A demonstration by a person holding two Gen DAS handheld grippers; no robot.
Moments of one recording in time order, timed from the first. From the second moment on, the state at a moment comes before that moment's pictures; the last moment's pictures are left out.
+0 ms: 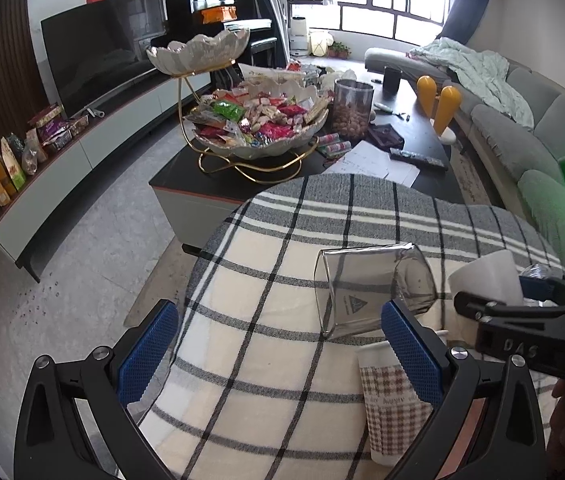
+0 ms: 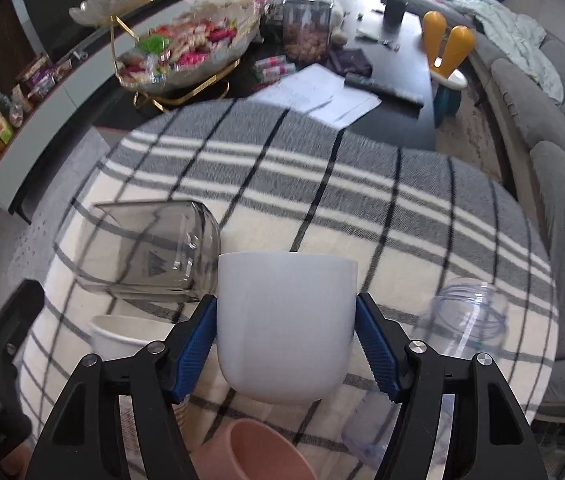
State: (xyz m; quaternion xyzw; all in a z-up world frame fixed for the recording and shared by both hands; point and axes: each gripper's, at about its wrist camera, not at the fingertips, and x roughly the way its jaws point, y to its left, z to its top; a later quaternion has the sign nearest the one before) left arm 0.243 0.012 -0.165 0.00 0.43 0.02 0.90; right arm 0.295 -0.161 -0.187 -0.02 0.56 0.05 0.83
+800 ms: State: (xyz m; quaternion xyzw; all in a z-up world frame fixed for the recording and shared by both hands) left arm 0.047 0.084 -0.115 0.01 0.40 0.03 0.92; right arm 0.080 -0.126 -0.182 0.15 0.60 0.03 0.78
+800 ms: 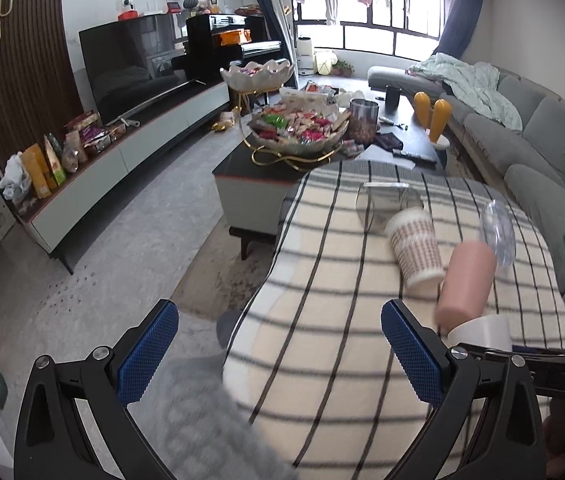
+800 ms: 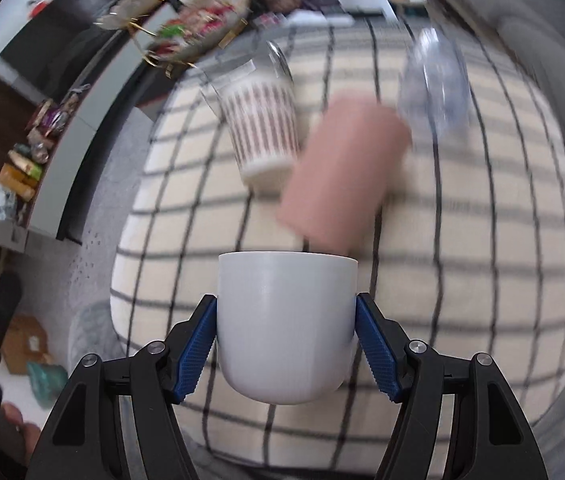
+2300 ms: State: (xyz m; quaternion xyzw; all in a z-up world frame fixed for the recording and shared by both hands) left arm -0.026 -0.015 -0.152 0.01 0.29 -0.08 0.95; right arm -0.050 -0.211 -0.076 0.02 0.39 -0.18 0.90
